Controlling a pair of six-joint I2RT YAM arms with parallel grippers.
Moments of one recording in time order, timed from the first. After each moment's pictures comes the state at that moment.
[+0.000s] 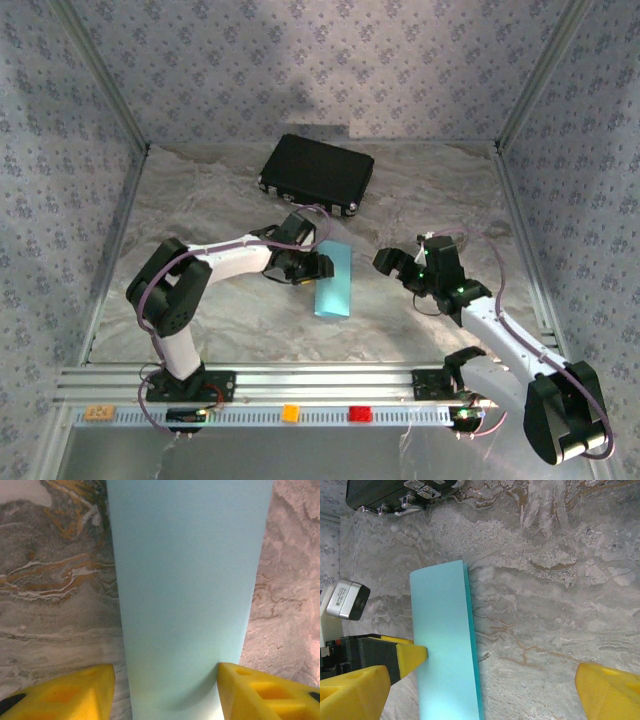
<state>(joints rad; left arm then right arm) -0.73 1.77 1.03 -0.35 0.35 -0.76 0.34 0.96 0.45 -0.19 -0.29 0.81</state>
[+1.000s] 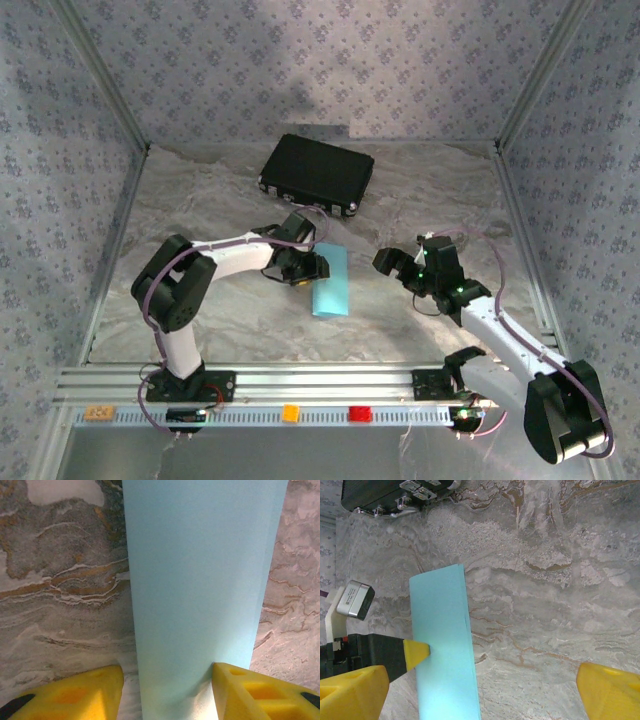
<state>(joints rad) -0.71 1.81 1.05 -0.40 0.32 -0.78 0.35 0.96 0.45 -0.19 -0.27 0.82</state>
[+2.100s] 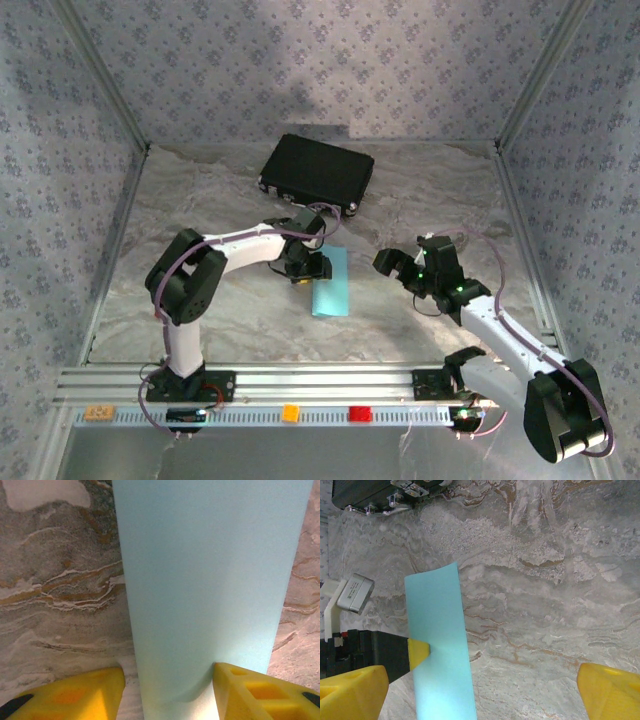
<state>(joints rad) -0.74 1.89 1.20 -0.59 0.26 -0.71 0.35 0.97 0.46 -0.22 -0.27 0.82</state>
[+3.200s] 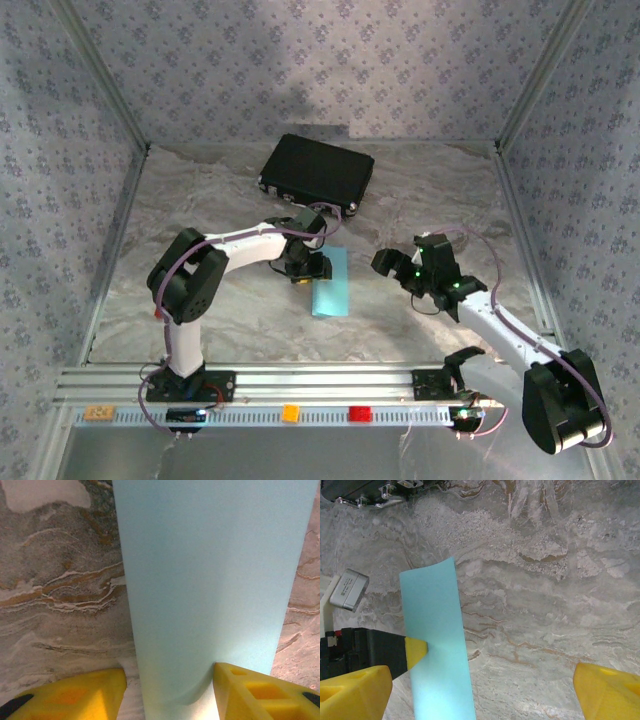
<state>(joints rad) -0.74 1.91 1.22 -0.61 0.26 -0.71 0.36 1.02 0.48 -0.22 -0.27 0.82</state>
